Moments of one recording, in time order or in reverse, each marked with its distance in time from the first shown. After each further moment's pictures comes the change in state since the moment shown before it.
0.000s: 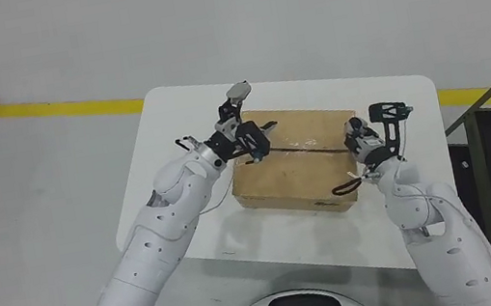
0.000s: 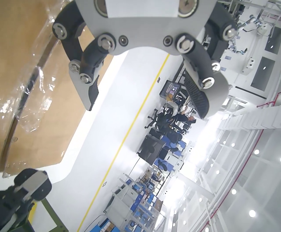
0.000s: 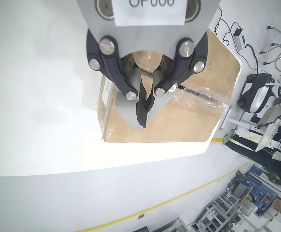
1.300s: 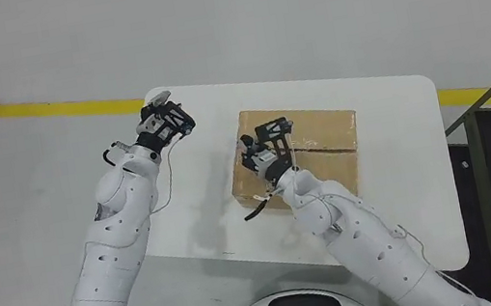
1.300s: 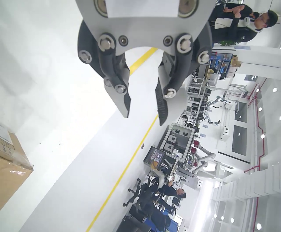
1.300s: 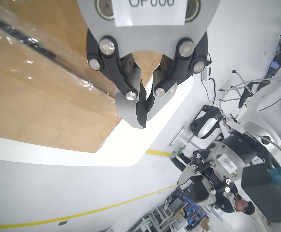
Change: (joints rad) left arm 0.096 0.082 -0.304 -0.060 0.086 -0.074 -0.349; right arm 0.340 -0.140 -0.549 0.426 0.141 -0.082 -0.280
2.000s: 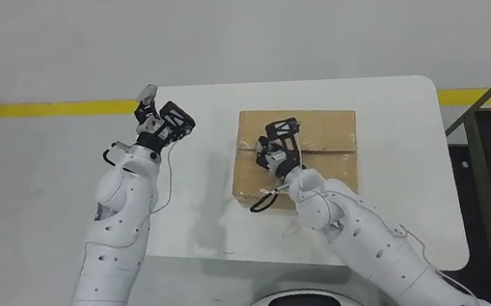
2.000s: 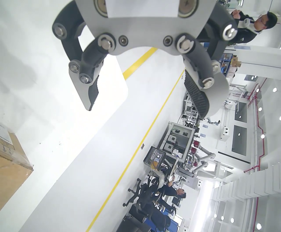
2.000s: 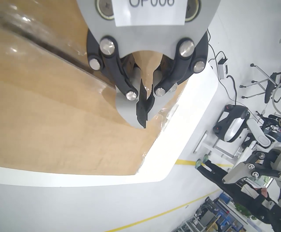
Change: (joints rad) left arm 0.000 0.000 0.000 0.000 0.000 0.000 0.000; right arm -0.036 -0.002 0.079 0.002 -0.061 0.125 0.076
